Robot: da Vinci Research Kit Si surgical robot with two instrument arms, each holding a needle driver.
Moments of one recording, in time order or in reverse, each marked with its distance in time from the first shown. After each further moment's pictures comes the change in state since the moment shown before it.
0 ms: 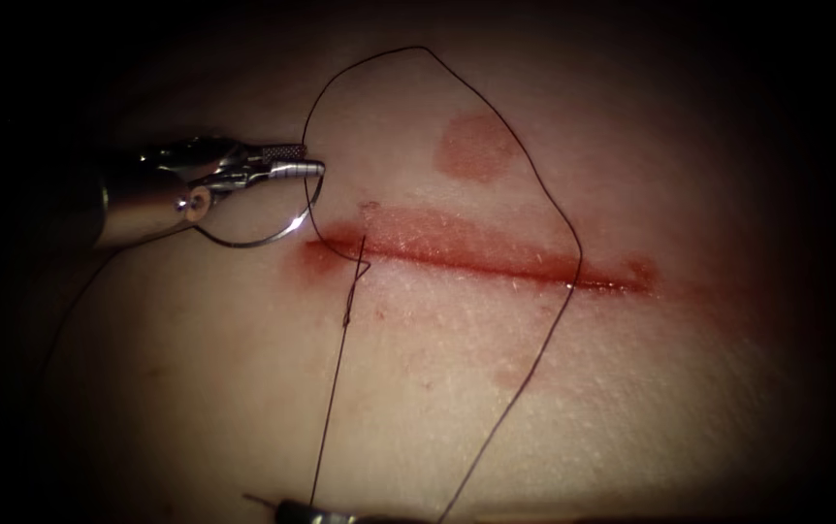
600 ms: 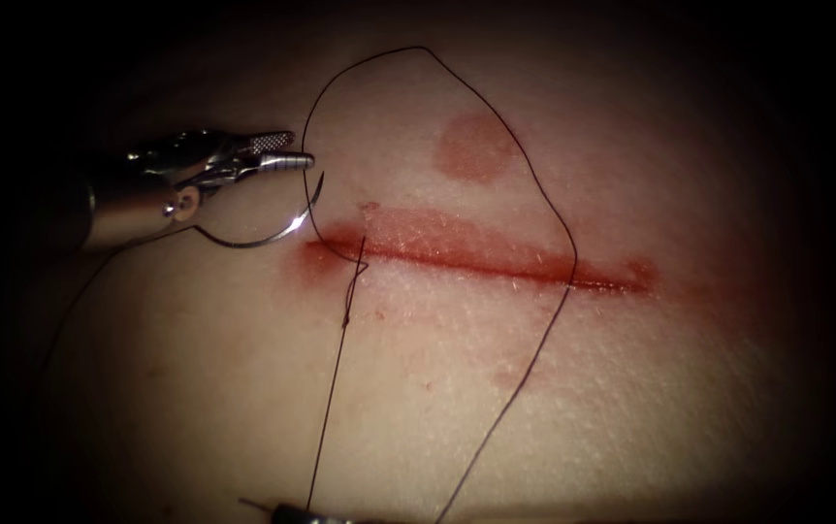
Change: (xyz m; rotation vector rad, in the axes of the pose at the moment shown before) right arm 0.000 -0.001 0.000 0.004 0.001 -0.004; left arm 0.000 -0.001 0.000 0.106 0.019 0.116
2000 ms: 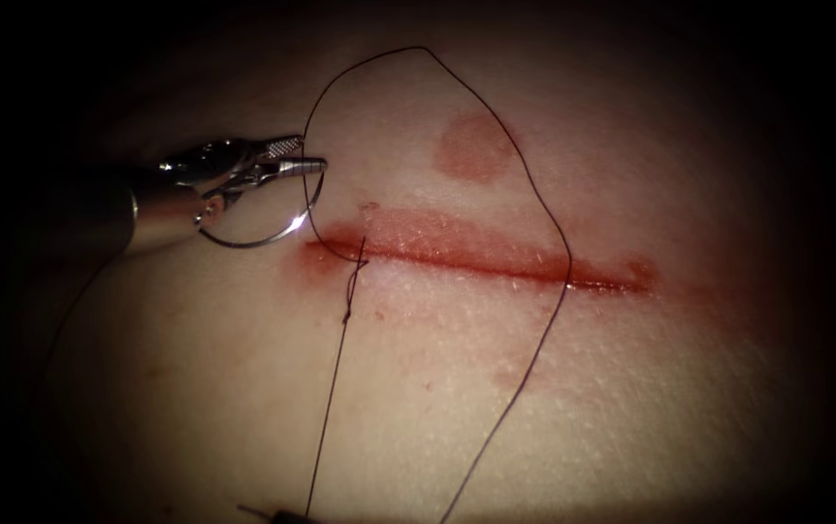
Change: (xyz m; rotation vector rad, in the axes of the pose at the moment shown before) right arm 0.000 0.000 0.000 0.007 0.001 -0.001; left arm -0.004 -0.006 0.003 0.116 -0.015 0.059
